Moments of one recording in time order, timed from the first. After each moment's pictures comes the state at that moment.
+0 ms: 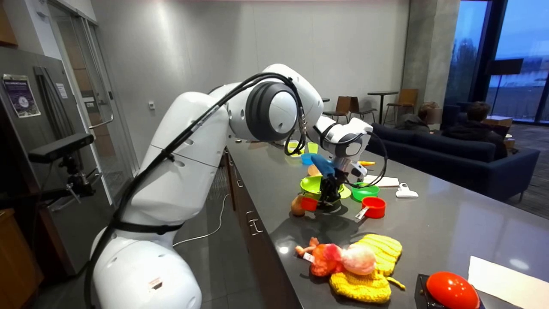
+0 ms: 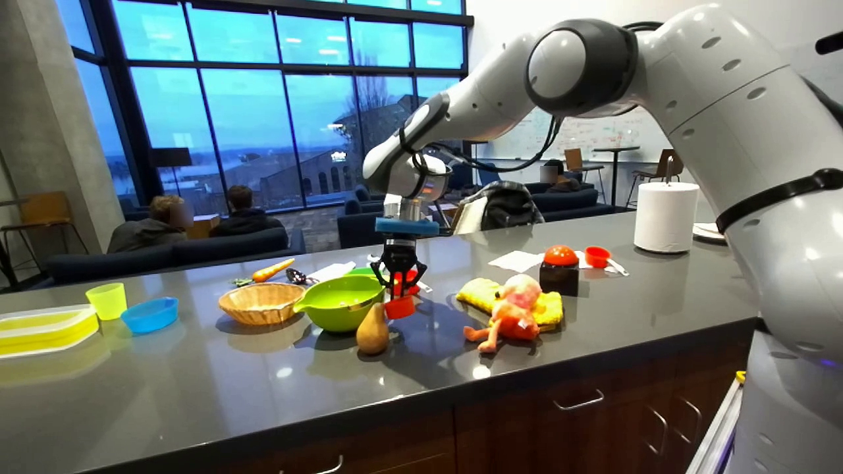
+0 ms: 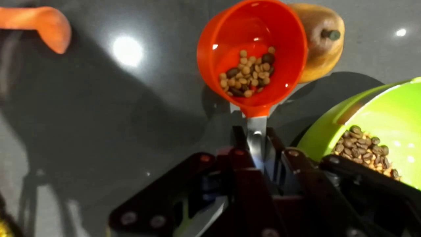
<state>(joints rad) 0.01 0.57 -0.01 -1.57 0.36 1.92 0.42</state>
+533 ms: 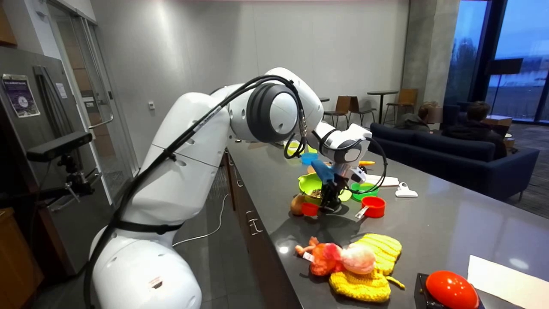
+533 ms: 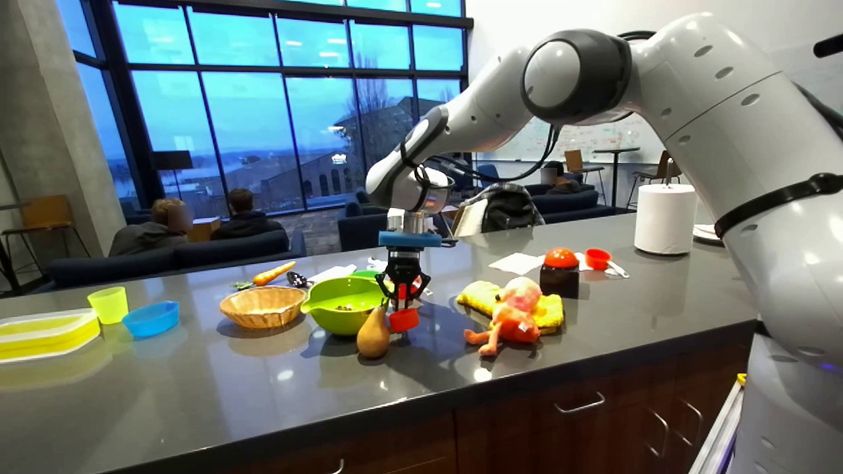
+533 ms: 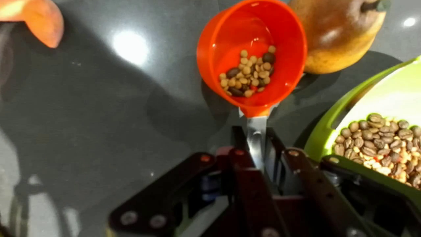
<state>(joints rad) 0.02 0.58 -0.02 -1.60 0.36 1.97 0.42</state>
